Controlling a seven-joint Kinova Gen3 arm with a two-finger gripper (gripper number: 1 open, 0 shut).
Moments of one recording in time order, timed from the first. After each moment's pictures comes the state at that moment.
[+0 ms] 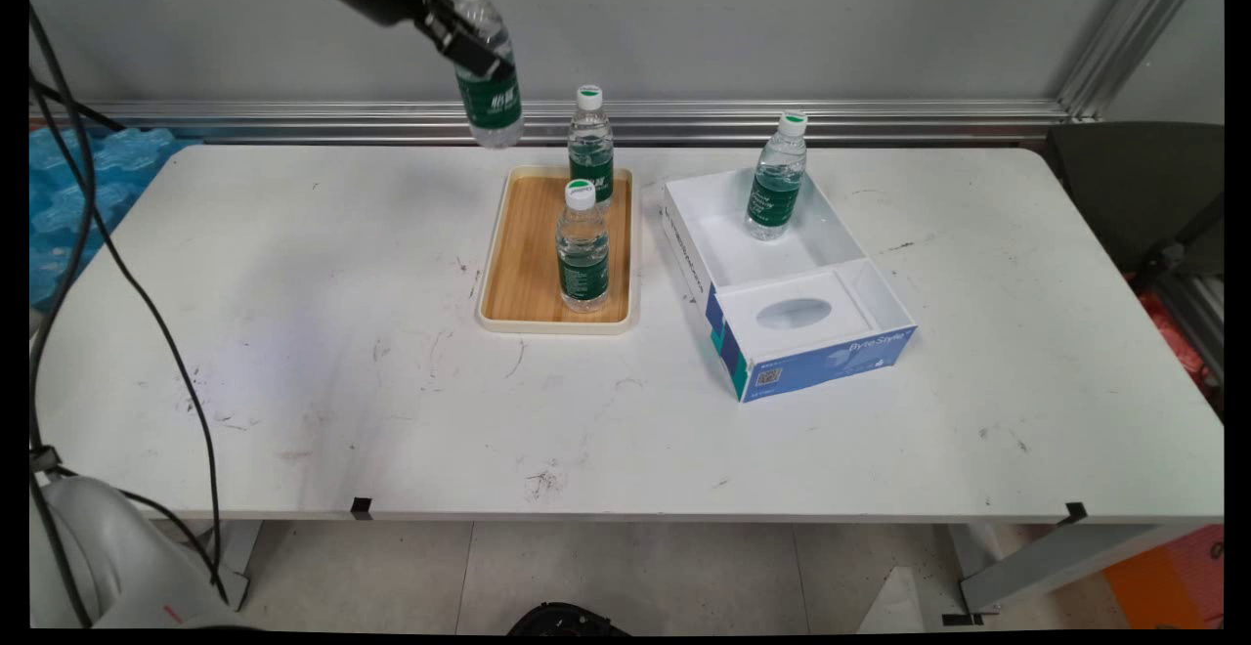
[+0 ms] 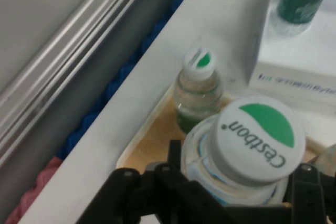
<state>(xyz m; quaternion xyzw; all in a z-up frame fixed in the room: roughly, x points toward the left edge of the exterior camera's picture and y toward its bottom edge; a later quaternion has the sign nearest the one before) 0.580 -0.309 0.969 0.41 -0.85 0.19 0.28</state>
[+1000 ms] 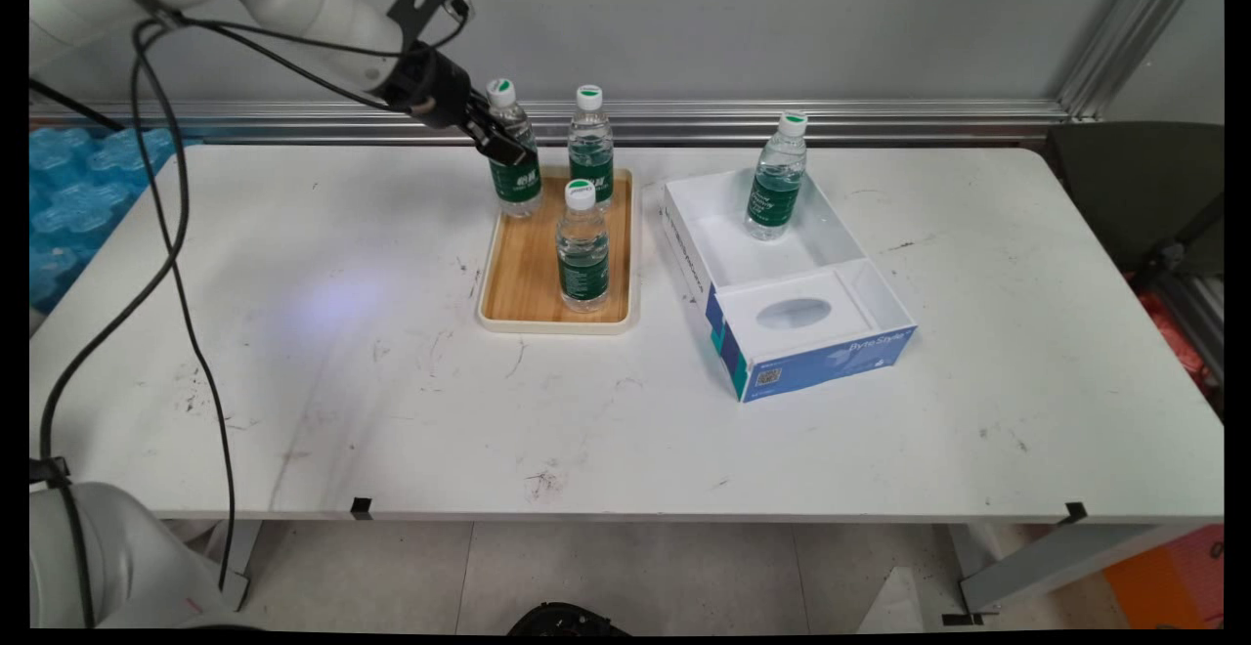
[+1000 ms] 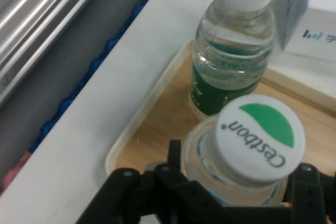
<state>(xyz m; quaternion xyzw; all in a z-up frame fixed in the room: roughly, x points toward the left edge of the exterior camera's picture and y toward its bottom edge) 0.592 -0.357 0.839 0.41 -0.85 0.16 0.29</state>
